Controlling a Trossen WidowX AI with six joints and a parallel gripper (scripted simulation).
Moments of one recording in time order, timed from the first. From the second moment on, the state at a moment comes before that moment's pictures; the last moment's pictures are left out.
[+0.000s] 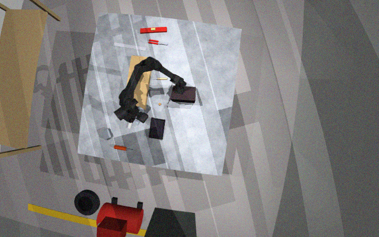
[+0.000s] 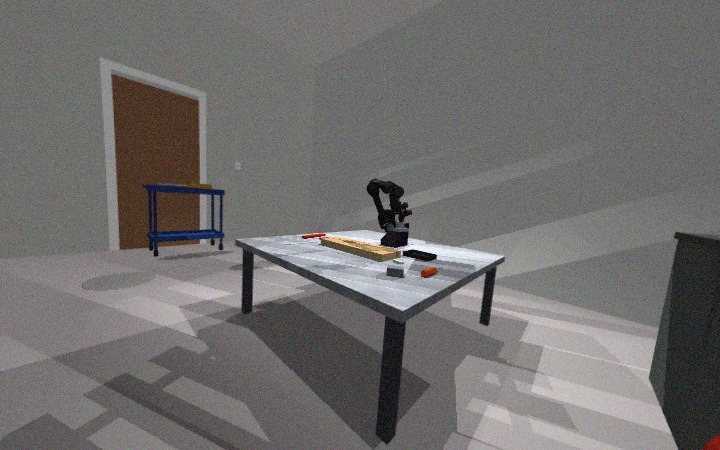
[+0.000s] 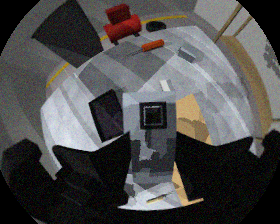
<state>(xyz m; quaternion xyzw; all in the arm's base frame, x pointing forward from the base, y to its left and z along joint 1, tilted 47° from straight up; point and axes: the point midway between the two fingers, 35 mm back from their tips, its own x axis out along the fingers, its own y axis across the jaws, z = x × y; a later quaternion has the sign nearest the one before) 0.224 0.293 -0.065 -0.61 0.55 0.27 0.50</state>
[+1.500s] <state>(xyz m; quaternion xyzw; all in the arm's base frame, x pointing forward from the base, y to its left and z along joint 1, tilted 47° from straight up) 0.113 0.273 -0.207 -0.68 0.53 0.37 0.34</state>
